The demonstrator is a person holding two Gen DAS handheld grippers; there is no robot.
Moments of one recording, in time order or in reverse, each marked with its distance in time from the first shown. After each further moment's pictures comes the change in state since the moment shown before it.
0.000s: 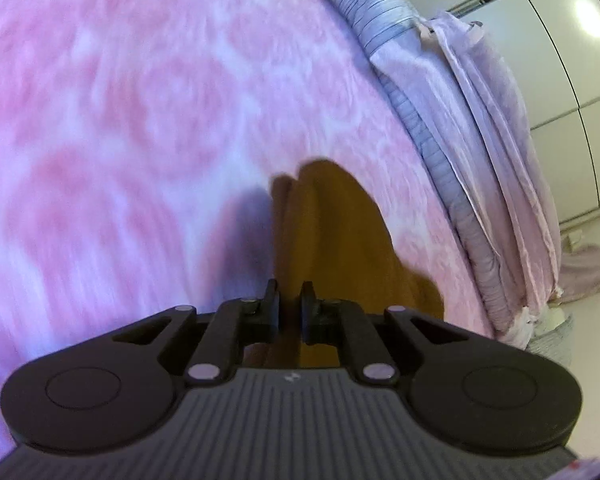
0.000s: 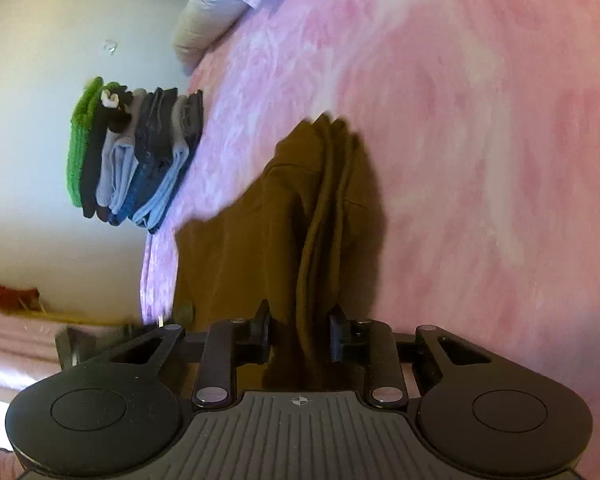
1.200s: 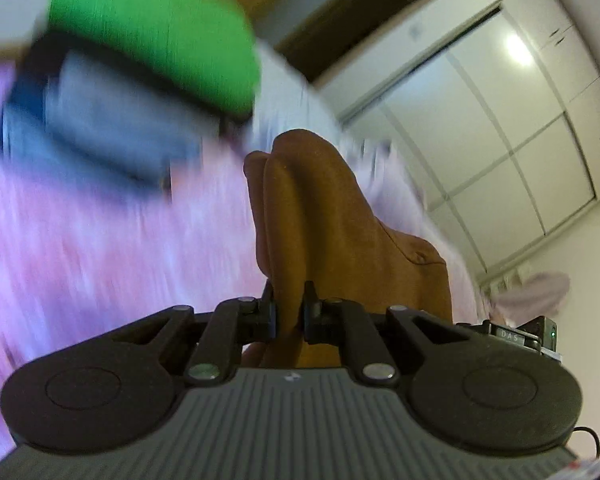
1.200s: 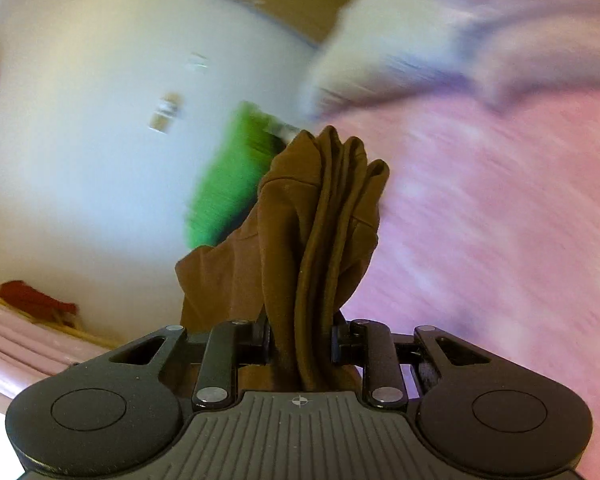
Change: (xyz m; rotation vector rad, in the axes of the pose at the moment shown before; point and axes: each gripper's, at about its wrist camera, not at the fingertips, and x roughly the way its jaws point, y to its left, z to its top) left arm -0.236 -0.055 0.187 0.121 -0.245 -0.117; right arm 0.039 0.341 0.072 -0.209 -0.143 0.109
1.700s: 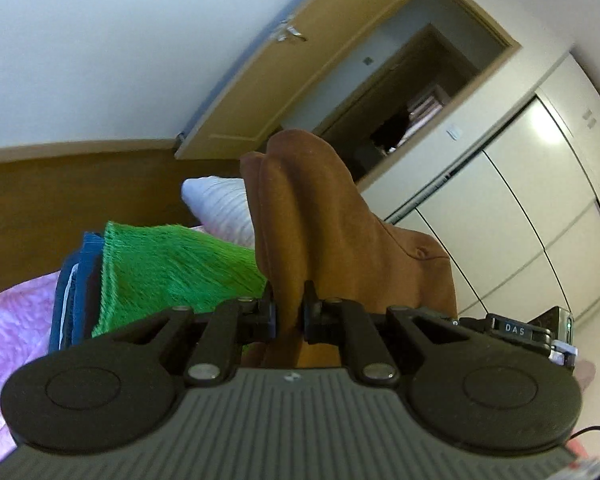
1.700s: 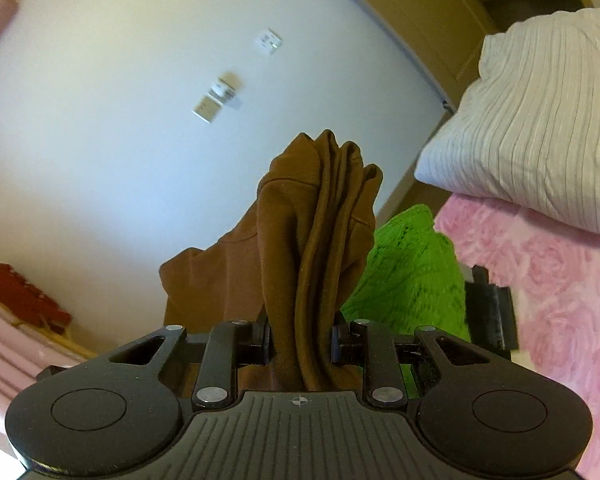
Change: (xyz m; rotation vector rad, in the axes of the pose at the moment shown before) left arm 0.031 0.091 0.284 -0.050 -0.185 0.087; right arm 0.285 0.172 0.206 -0.204 0.083 -0.004
